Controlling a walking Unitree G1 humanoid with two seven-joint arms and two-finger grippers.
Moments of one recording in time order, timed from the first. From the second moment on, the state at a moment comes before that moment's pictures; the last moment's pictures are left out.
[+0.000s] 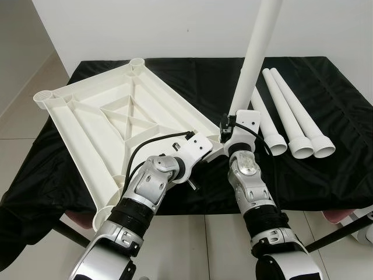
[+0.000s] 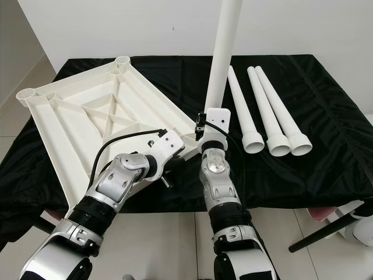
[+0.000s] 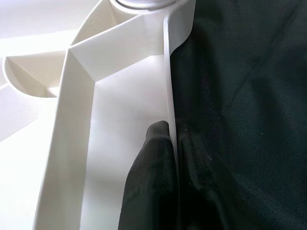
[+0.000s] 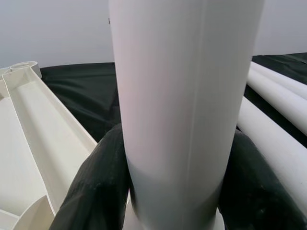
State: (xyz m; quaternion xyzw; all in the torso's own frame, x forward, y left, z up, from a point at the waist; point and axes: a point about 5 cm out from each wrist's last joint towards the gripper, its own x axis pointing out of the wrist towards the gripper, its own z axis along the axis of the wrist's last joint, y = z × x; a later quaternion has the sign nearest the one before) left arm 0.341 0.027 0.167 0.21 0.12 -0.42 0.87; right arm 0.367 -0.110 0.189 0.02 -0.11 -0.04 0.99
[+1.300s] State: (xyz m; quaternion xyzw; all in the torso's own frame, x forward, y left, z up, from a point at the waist) left arm 0.339 0.023 0.168 0.21 0.11 -0.43 0.87; right arm 0.373 -0.141 0.197 0.02 -0.10 0.15 0.98
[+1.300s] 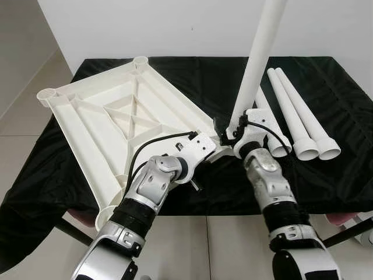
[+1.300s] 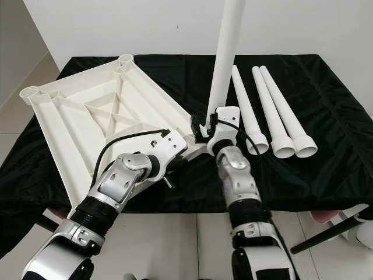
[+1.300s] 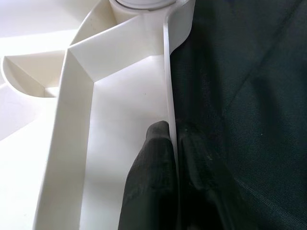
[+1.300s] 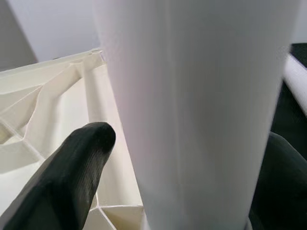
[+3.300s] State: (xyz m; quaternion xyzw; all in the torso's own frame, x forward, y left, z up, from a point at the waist) left arm 0.340 0.022 0.167 0.22 0.12 -0.43 0.87; right arm 0.377 -0.163 0.195 -0.03 -0.10 0.20 0.97
